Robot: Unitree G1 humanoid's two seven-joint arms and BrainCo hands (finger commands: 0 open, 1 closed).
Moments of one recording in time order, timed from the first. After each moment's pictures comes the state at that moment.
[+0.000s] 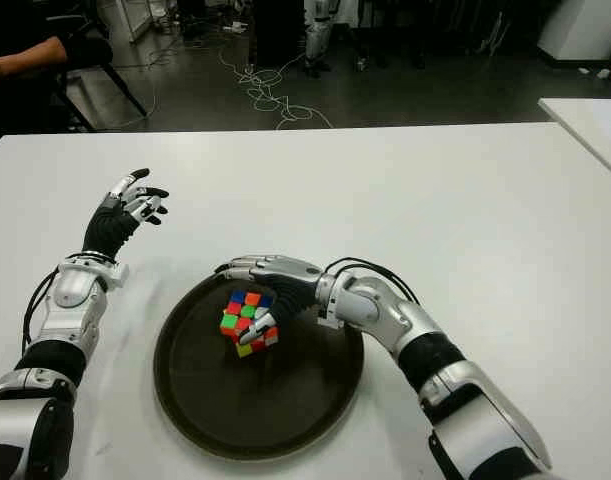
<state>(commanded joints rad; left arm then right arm) -0.60 0.22 0.14 1.04 -0.02 -0.56 -0.19 -0.60 -0.22 0.51 0.75 -0.55 -0.77 0.25</state>
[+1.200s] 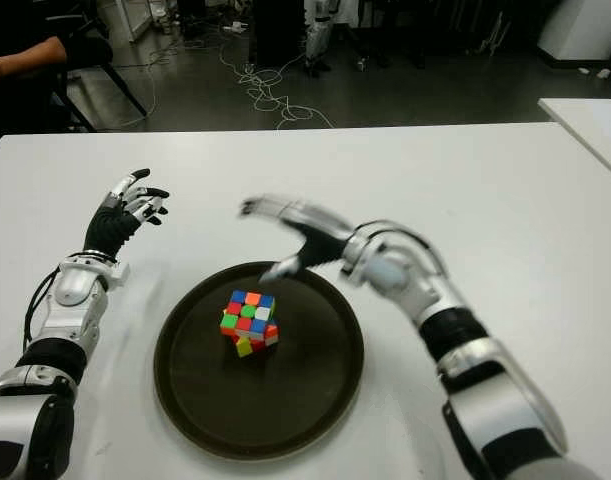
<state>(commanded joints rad) -0.61 0.22 0.14 1.06 -0.02 -0.57 -0.19 -0.70 -0.32 0.33 0.85 -0.46 -0.84 0.09</state>
